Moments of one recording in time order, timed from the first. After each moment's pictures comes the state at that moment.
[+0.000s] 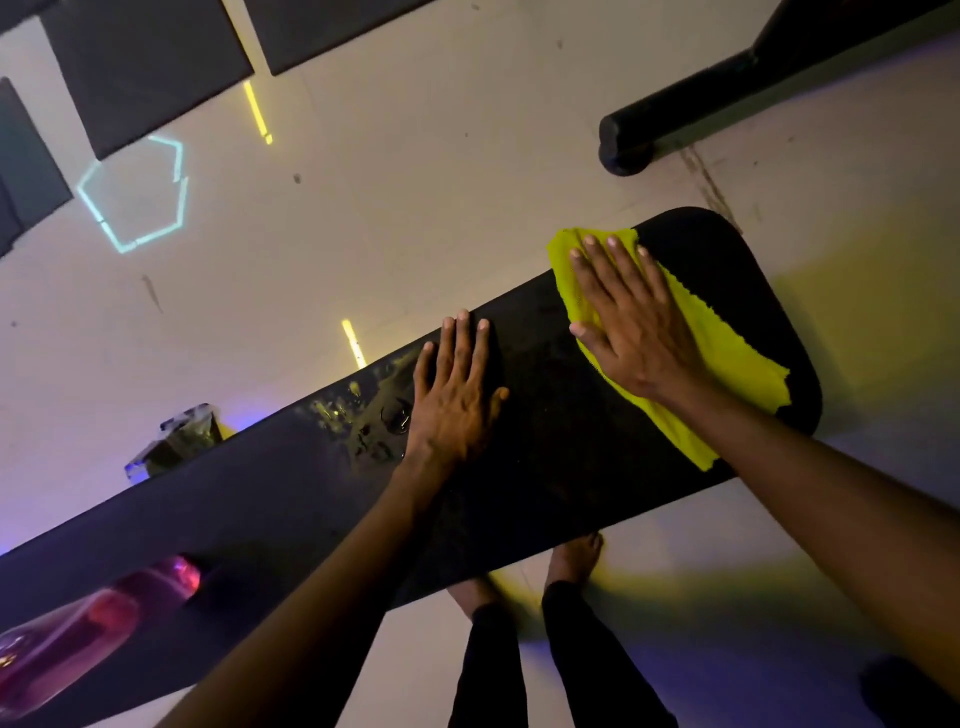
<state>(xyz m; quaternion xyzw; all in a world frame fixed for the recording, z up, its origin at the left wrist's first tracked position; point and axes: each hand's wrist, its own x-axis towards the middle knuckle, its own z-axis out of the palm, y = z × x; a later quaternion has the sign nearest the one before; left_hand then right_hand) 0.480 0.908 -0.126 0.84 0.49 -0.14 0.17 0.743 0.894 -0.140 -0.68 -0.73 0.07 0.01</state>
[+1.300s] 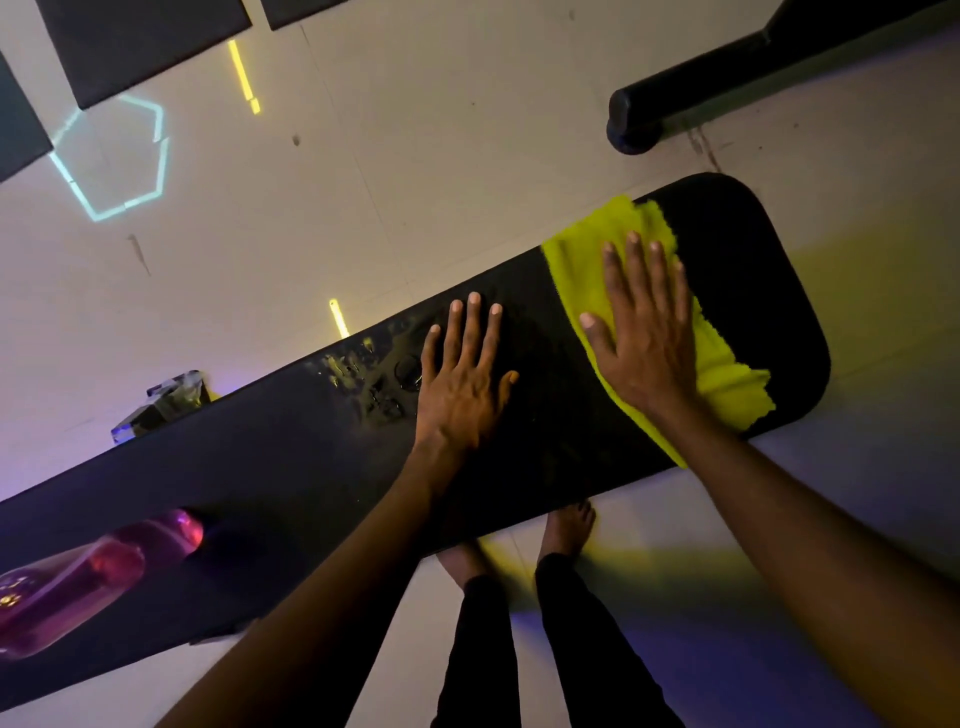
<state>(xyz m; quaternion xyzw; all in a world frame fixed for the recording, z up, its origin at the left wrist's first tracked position) 0.461 0.878 -0.128 0.84 0.50 -0.12 0.15 0.699 0.846 -0.142 -0.78 -0.62 0.05 0.04</state>
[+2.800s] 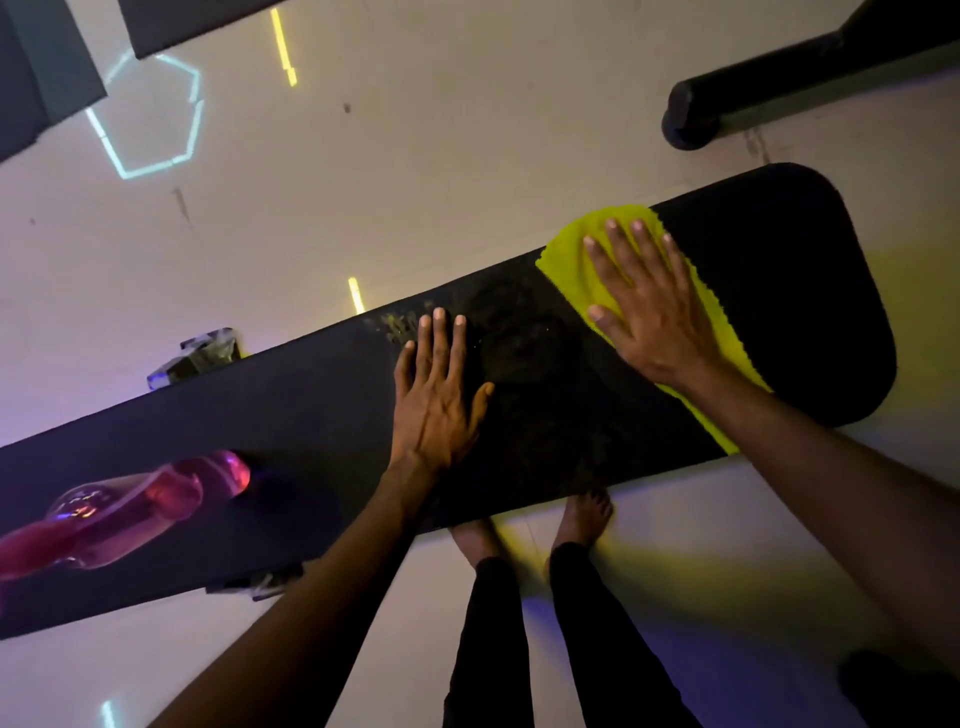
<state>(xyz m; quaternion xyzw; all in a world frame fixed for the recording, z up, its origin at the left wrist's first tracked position) 0.368 0.847 -0.123 0.79 0.58 -0.08 0.17 0.667 0.873 -0.137 -0.64 -0.76 0.07 -0.01</state>
